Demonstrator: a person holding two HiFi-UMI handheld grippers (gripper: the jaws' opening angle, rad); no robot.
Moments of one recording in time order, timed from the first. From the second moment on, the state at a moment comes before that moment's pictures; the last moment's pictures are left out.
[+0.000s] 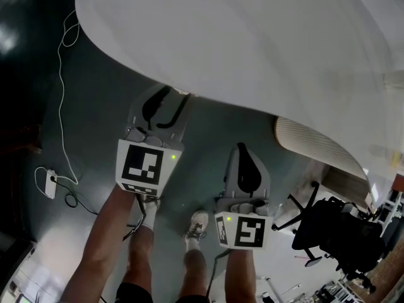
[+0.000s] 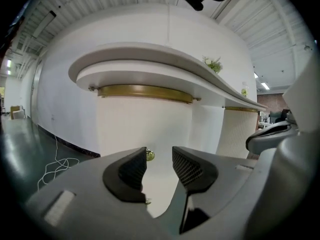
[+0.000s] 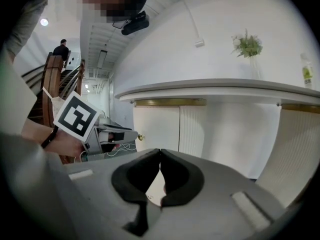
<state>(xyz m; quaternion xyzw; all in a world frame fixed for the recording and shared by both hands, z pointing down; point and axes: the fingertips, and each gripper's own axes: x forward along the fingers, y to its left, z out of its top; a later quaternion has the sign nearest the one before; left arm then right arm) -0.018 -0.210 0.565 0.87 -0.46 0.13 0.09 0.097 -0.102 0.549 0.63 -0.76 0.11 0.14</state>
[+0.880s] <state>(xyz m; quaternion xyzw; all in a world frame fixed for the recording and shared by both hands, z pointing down) -0.013 -0.260 0.599 0.85 -0.49 0.16 0.09 0.113 -0.116 0.565 0.64 -0.74 0.12 0.15</state>
